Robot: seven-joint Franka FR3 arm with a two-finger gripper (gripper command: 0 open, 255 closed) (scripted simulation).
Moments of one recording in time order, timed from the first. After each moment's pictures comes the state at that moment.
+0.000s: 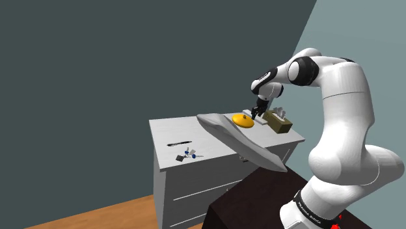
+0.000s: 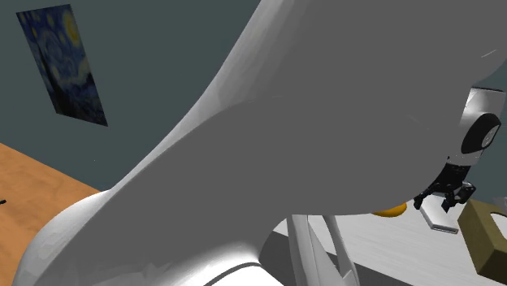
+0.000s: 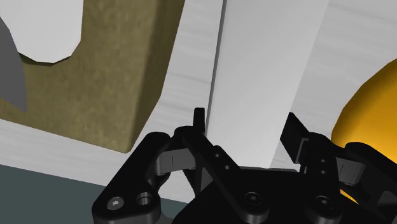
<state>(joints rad) -0.54 0.74 -0.20 -1.60 0.19 2.35 -0.72</state>
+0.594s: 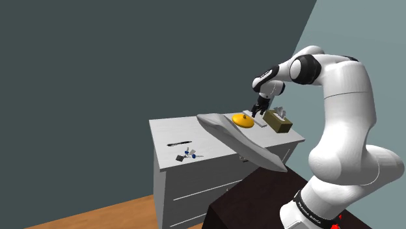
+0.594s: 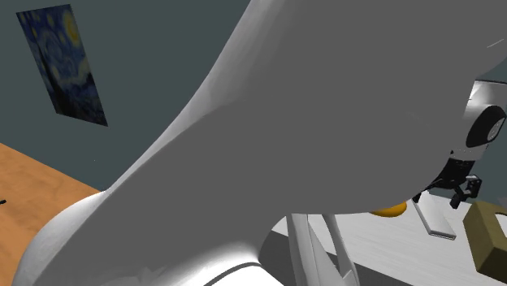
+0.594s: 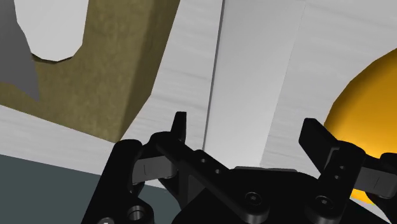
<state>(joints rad) -0.53 0.71 -0.21 -1.61 0.18 2.32 -0.72</state>
